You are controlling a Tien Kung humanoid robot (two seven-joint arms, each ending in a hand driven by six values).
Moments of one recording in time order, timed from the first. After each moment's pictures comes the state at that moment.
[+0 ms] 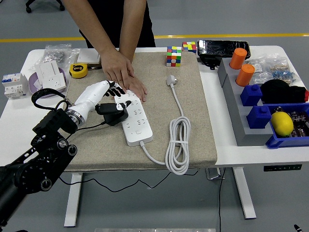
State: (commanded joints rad) left arm -0.41 0.12 -1.12 -1.13 2.03 0.05 0.01; right arm 0.08 -0.16 1.37 0.18 -1.22 -0.01 -0.04
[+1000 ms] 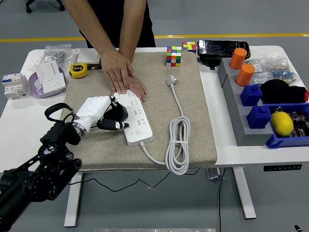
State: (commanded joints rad) left arm -0.41 0.11 -1.05 -1.00 2.25 0.19 0.02; right arm 0.07 -0.17 1.38 0.18 -1.23 -0.01 -0.04
